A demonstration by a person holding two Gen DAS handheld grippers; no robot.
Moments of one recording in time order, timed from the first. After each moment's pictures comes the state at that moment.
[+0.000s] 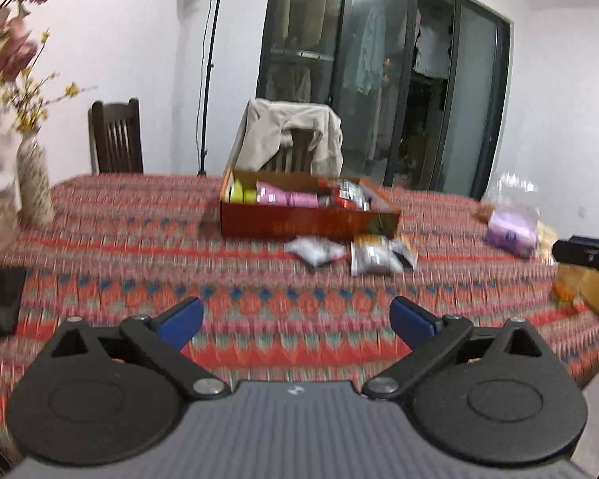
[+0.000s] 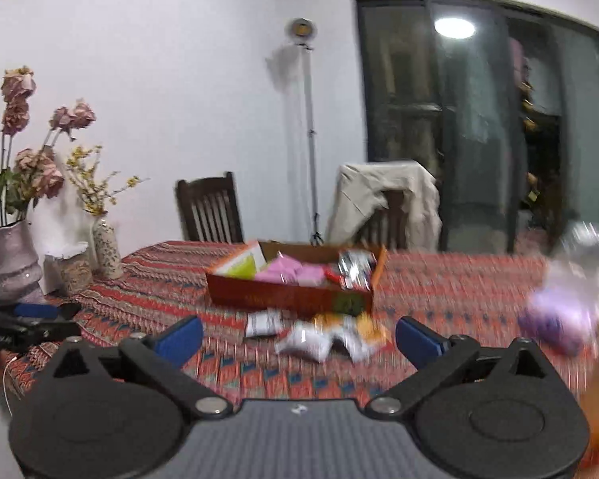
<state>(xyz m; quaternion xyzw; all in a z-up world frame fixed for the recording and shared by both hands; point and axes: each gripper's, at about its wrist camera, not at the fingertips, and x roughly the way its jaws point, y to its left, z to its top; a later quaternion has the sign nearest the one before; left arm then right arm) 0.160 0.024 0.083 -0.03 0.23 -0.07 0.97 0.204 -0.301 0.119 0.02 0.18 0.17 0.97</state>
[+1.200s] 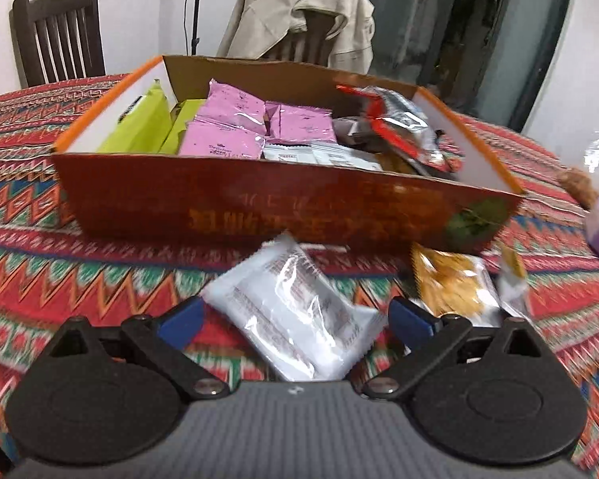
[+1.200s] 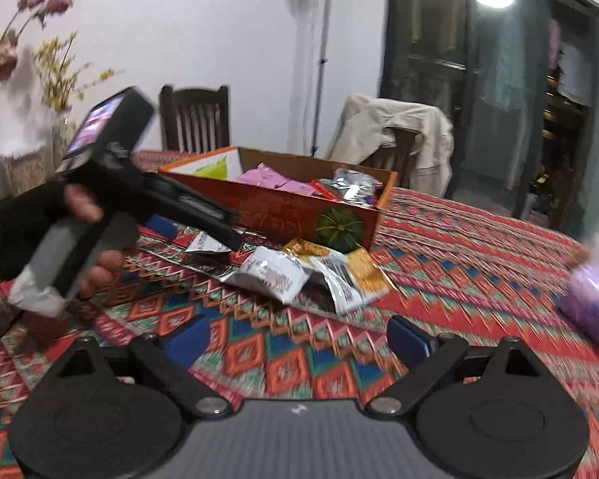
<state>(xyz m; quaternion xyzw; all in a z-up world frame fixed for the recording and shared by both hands) 0.504 -0.053 -0.004 -0.05 0.39 -0.05 0.92 0.353 -0.269 0.024 -0.09 0.26 0.19 0.94</state>
